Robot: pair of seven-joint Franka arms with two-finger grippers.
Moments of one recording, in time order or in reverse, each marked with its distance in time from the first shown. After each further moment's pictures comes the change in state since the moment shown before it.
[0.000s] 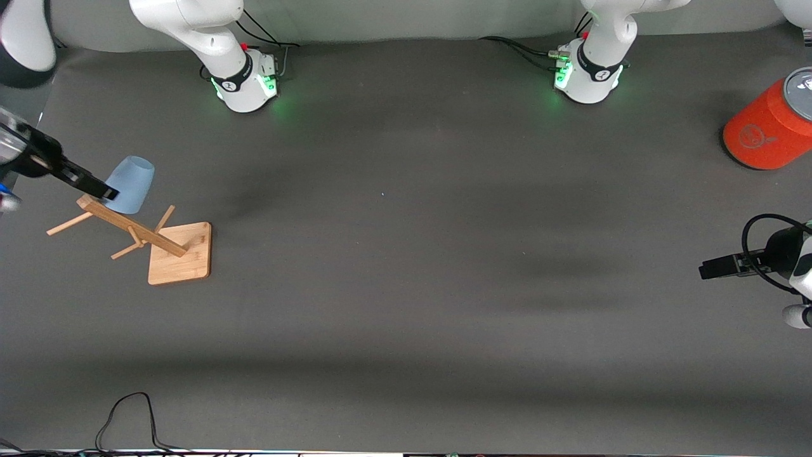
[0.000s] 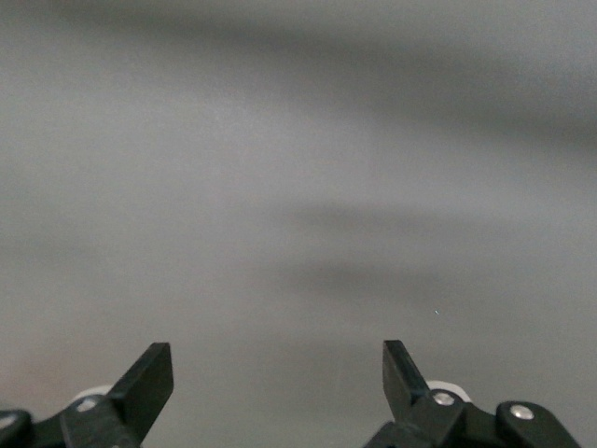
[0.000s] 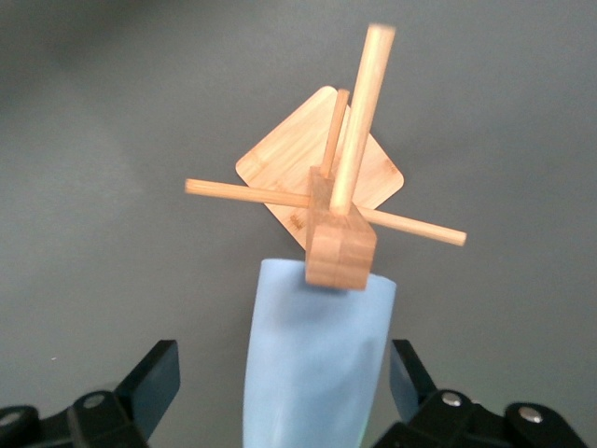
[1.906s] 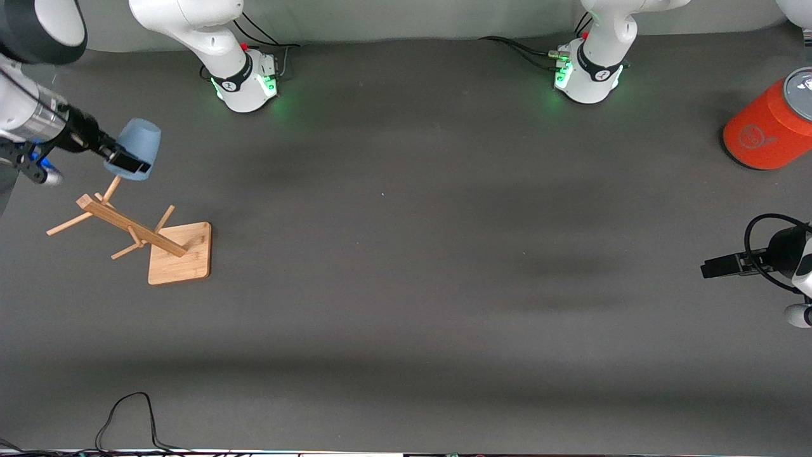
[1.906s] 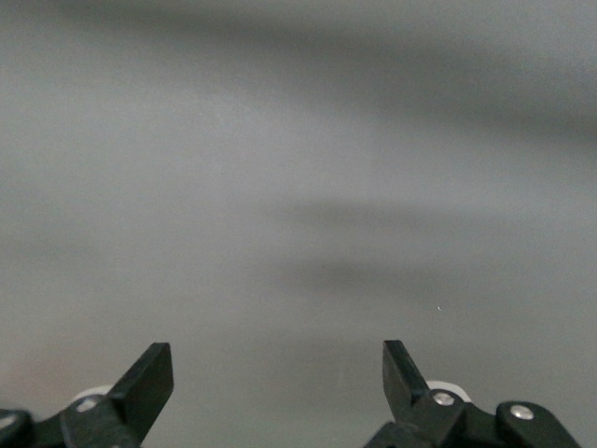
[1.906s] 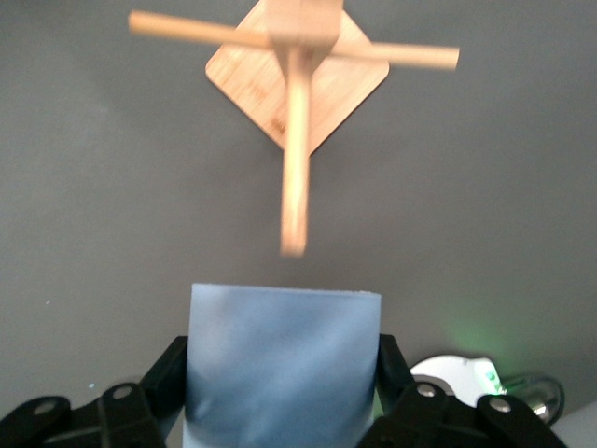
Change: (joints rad) left arm 0.003 0.000 0.000 -0.002 -0.002 -0.006 0.008; right arm 0.119 -0.193 -0.009 -0.111 0.005 -0.180 0.245
